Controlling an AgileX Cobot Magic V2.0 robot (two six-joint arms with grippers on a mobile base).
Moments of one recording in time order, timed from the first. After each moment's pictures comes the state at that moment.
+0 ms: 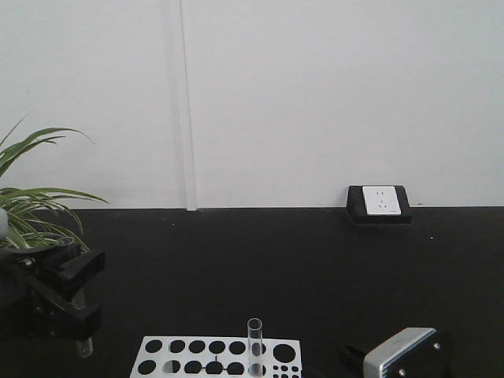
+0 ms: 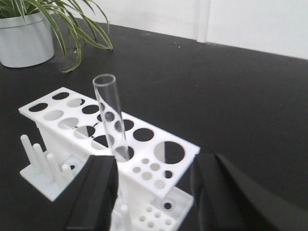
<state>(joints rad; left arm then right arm) -0.36 1.04 -0.74 0.14 -0.01 -0.20 0.55 1.35 -0.40 -0.17 -0.60 0.16</state>
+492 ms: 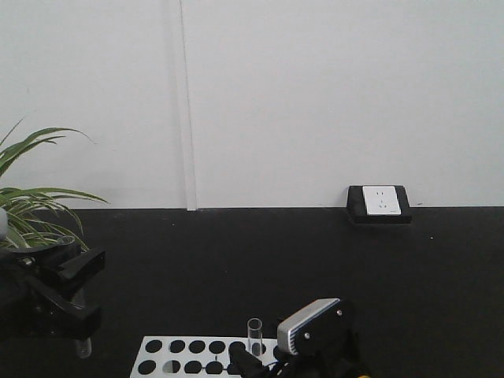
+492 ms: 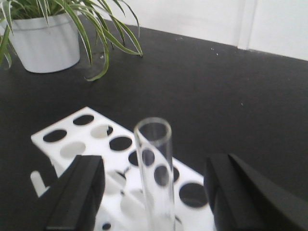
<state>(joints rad) -0.36 1.04 -0.74 0.14 -0.01 -0.20 0.62 1.65 -0.67 -0.18 -0.66 0.16</state>
